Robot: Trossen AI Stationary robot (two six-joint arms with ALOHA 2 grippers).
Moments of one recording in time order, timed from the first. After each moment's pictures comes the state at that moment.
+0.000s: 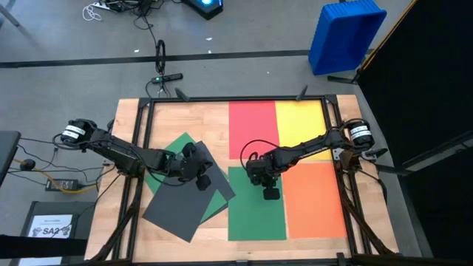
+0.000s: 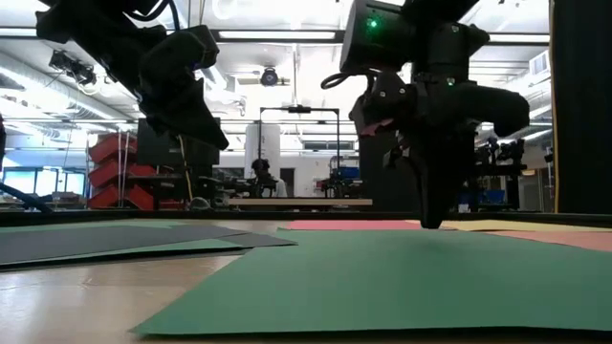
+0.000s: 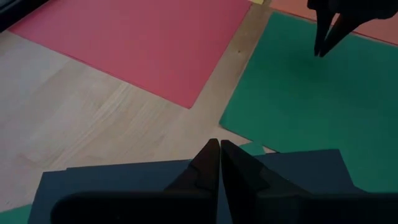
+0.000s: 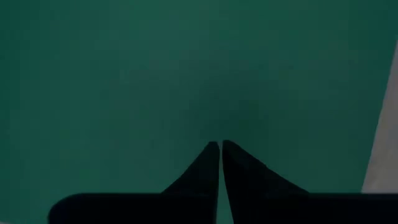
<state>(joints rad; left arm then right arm) -0.25 1.26 0.63 -0.12 -0.49 -0.53 0.14 1.84 1.17 -0.69 -0.09 0.09</state>
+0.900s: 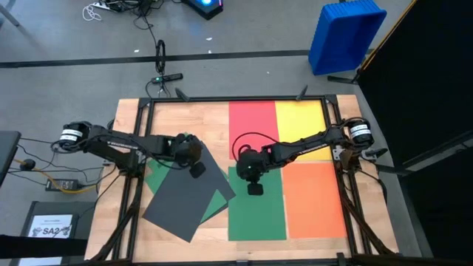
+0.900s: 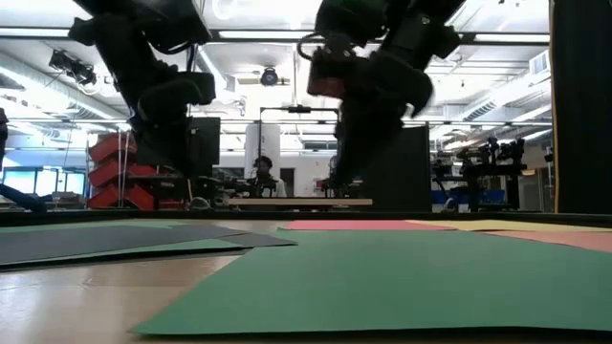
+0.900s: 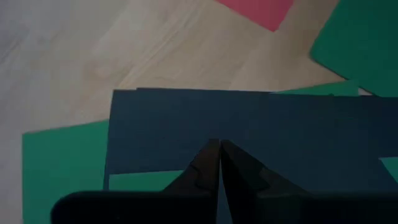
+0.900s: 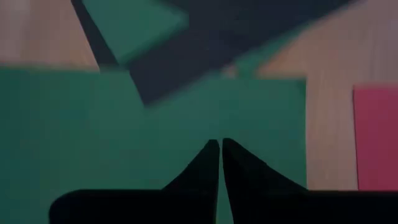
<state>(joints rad) -0.01 1.24 0.71 -0.52 -0.27 -0.53 0.10 1.84 1.21 -0.37 -0.05 0.06</state>
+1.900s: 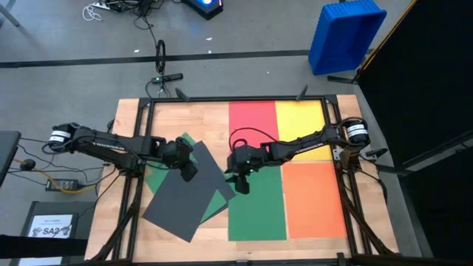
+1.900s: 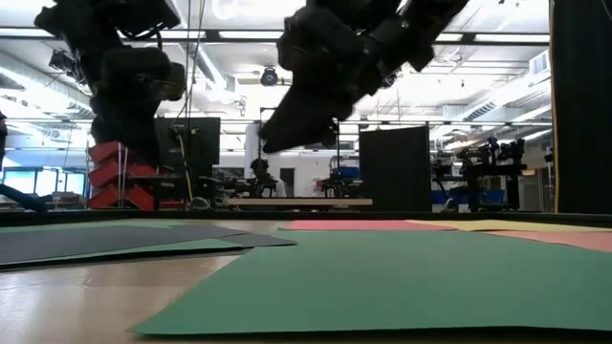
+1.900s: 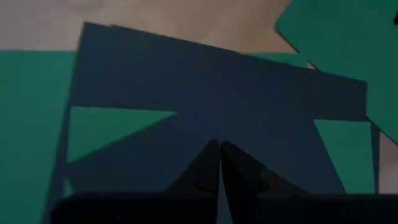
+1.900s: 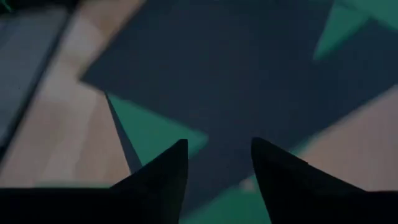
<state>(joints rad) -0.06 1.06 0.64 -0.61 -0.13 -0.76 0.07 1.88 1.21 0.01 -0.13 0.19</state>
